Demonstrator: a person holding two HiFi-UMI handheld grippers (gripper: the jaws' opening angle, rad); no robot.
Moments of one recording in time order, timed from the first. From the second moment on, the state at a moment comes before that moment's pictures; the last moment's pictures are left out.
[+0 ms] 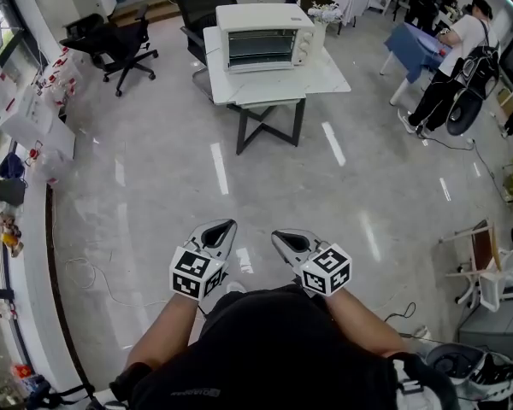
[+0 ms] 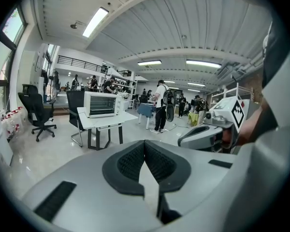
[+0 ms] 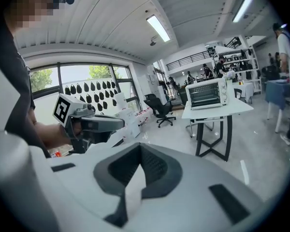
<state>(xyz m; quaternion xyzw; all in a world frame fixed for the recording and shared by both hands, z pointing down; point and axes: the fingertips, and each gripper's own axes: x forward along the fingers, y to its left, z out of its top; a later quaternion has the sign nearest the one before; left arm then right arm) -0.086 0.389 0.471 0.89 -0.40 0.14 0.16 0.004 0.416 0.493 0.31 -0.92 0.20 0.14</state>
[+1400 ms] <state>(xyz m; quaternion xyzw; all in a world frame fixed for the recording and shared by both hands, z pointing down) -0.054 0.206 0.472 0.88 -0.41 0.15 0.17 0.034 0.214 0.481 0.32 -0.92 0.21 0.11</state>
